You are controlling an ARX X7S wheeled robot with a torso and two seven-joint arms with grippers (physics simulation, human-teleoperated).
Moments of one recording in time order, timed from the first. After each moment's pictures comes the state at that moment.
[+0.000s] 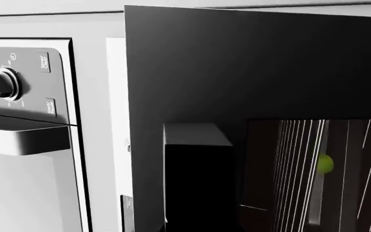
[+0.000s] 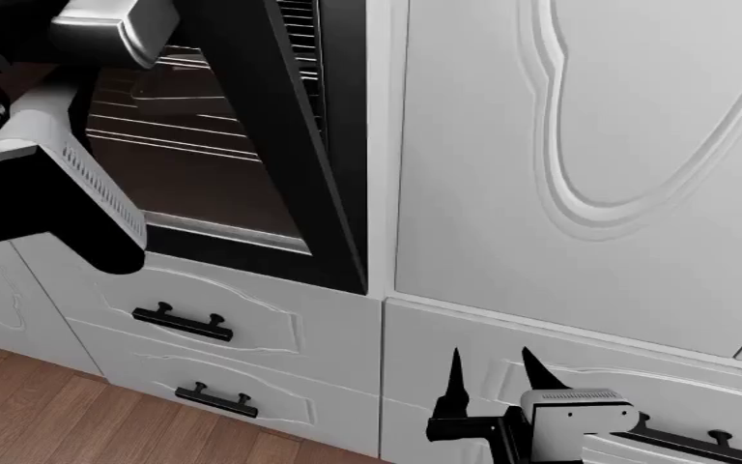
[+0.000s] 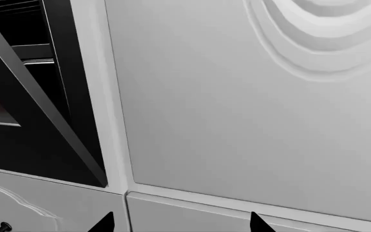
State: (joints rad) left arm -1.01 -1.10 0.55 0.65 0.28 -0.56 0.38; right arm 0.02 0.32 -0.40 -0.04 0.36 -0.10 0.33
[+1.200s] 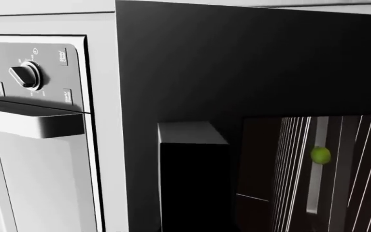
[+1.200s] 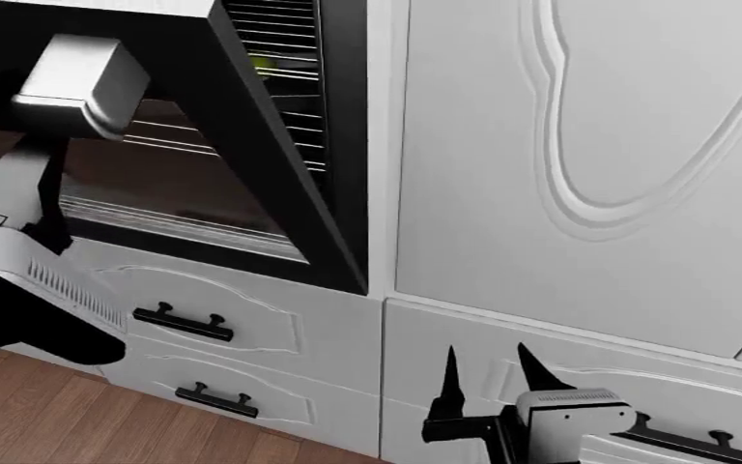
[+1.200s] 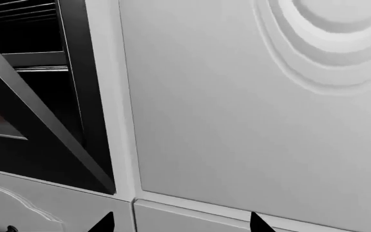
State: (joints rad) left arm -0.57 -1.31 0.31 0.88 0.19 -0.63 0.09; right arm 0.03 0.33 -0.42 -0.04 0.34 -0.13 0.33
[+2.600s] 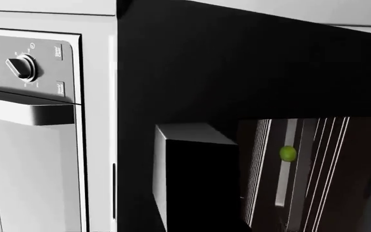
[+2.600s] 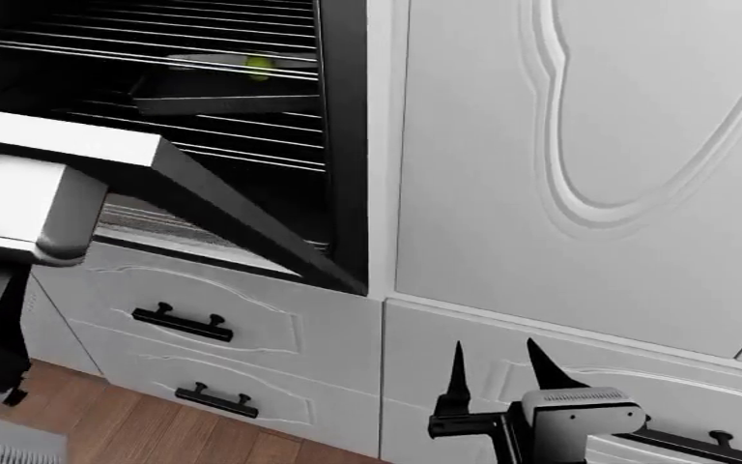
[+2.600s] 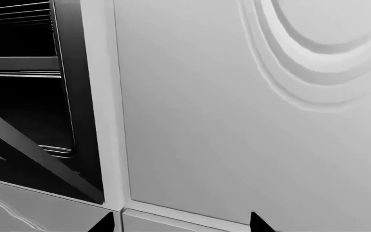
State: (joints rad) left arm 0.29 -0.98 -0.62 0.93 0.26 -0.24 0.30; right arm 0.03 0.35 -0.43 -0.06 0.31 -0.14 0.37
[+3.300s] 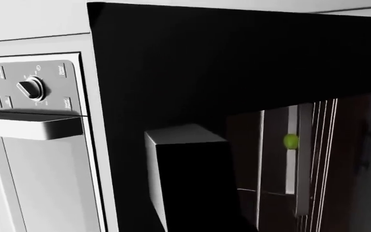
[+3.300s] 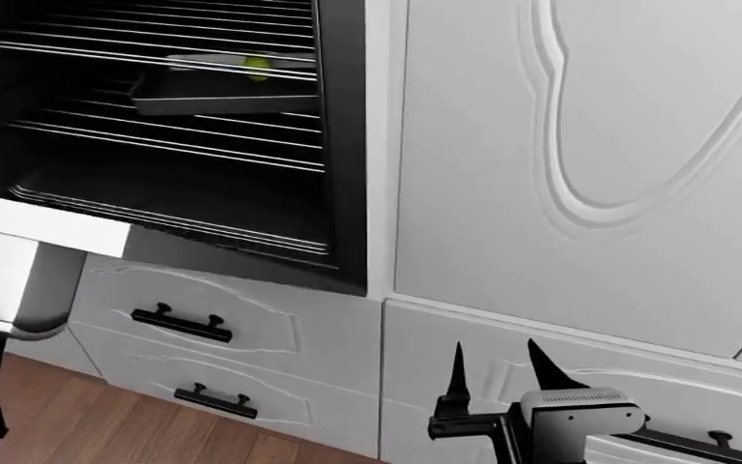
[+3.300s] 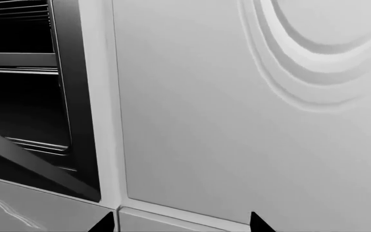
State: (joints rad) left arm 0.43 -0.75 -0.82 0.86 0.38 0.15 0.35; right arm 0.03 0.36 -0.44 -0.06 0.31 -0.13 0.38
